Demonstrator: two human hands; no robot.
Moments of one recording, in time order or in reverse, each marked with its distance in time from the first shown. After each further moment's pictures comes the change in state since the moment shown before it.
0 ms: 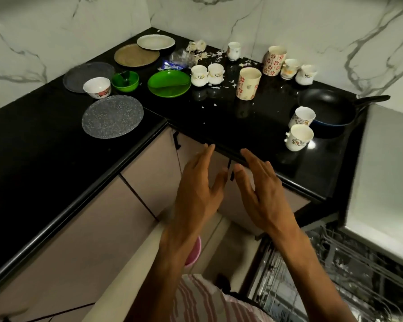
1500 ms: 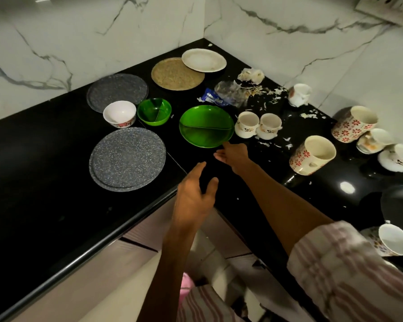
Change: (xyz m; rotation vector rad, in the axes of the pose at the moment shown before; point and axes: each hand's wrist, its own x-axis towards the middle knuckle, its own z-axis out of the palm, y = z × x) left_hand 0.266 -0.116 -0.019 -0.088 0.272 -0.288; right_hand 0.454 0.073 0.225 0.843 -0.298 0.814
